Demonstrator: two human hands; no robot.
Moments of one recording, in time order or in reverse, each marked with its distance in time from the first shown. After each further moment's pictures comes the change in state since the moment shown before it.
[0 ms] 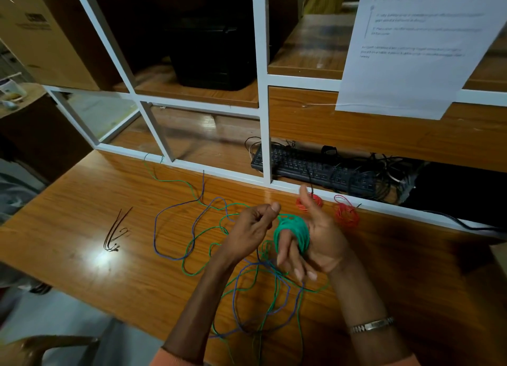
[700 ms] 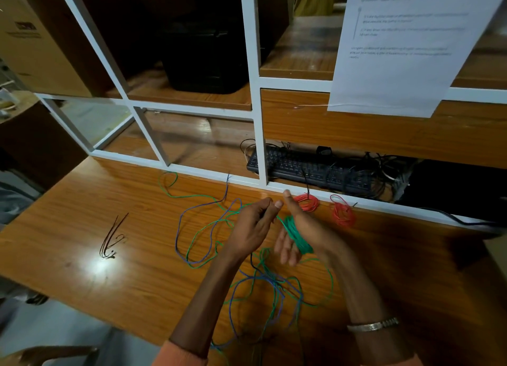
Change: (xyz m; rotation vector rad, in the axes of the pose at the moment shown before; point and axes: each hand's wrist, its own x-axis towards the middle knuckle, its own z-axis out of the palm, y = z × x) left_hand 0.018 -0.007 0.009 0.159 0.072 0.134; right_hand 0.007 0.004 -0.011 -0.472 0.803 0.311
